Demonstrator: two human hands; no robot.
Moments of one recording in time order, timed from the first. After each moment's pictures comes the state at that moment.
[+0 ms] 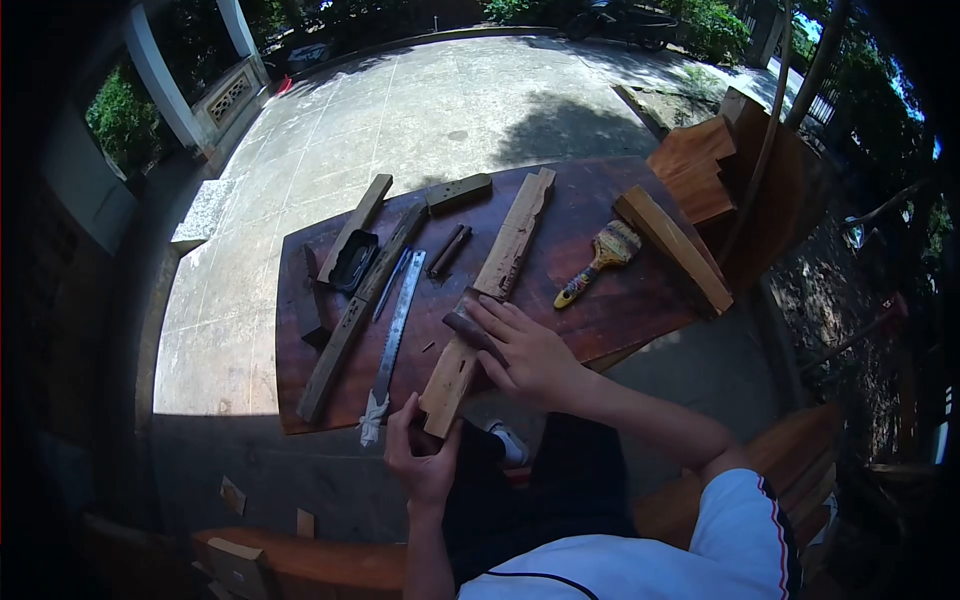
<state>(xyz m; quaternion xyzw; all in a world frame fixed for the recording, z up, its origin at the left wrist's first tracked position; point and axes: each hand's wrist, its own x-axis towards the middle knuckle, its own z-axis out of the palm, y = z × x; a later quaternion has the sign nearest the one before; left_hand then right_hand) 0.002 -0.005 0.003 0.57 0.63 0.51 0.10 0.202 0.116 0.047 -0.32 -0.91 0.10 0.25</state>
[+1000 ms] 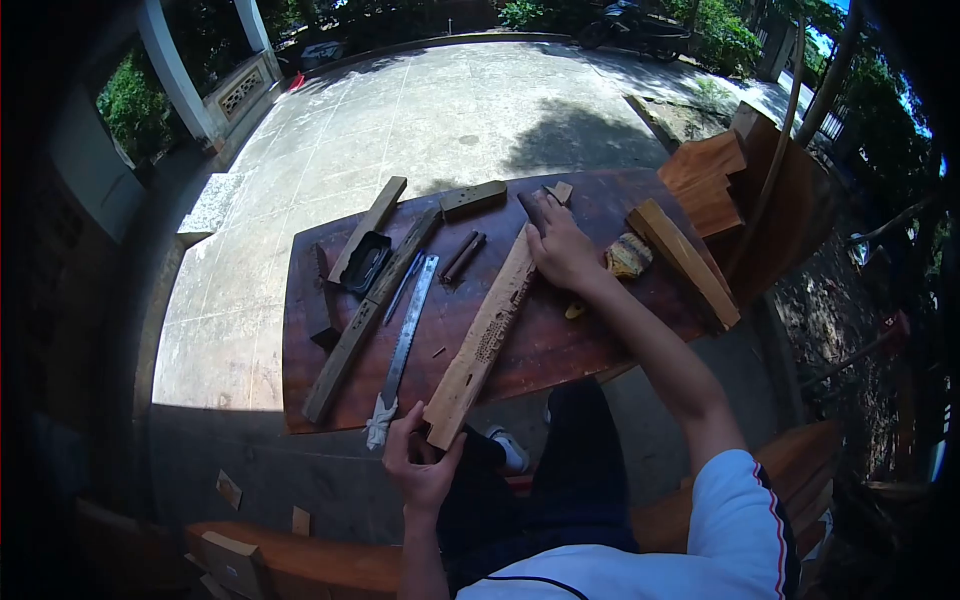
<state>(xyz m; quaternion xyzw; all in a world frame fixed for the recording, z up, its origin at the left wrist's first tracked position) -0.011 -0.011 0.003 0.55 0.62 0.54 0.16 0.233 0.296 0.043 -0.51 -0.80 0.07 0.30</state>
